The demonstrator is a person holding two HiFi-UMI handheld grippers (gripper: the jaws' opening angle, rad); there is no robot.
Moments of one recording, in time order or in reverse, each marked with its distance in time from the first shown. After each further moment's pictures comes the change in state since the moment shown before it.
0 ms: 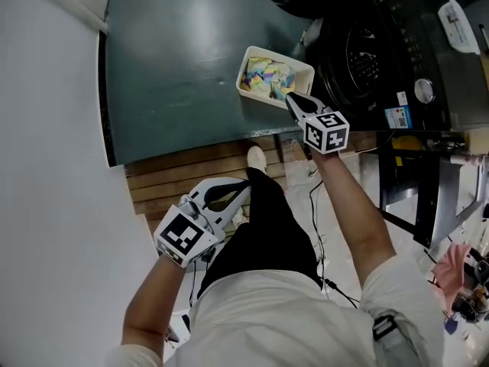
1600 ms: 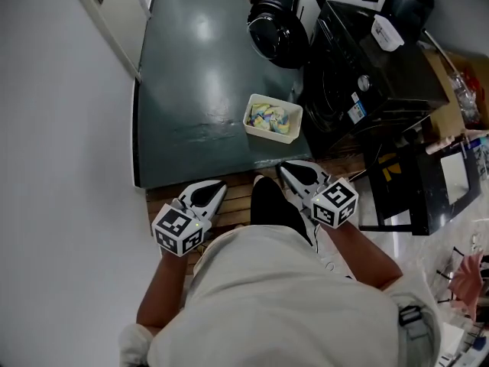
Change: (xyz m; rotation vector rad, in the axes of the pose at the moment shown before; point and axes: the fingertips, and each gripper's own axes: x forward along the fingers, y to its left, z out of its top) left arm -0.154 -0.128 0.020 0.068 -0.118 0.207; right arm -0.313 0.272 0.045 -0.183 -0.215 0.250
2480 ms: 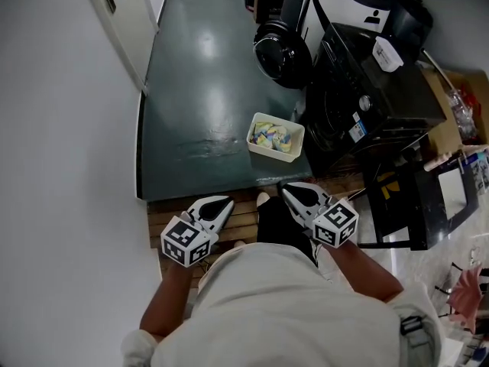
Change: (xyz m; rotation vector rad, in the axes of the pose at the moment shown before) left arm -0.011 -0.006 -0.005 -0.021 -0.025 -0.019; right arm -0.004 0.030 0.000 -0.024 0.011 0.025
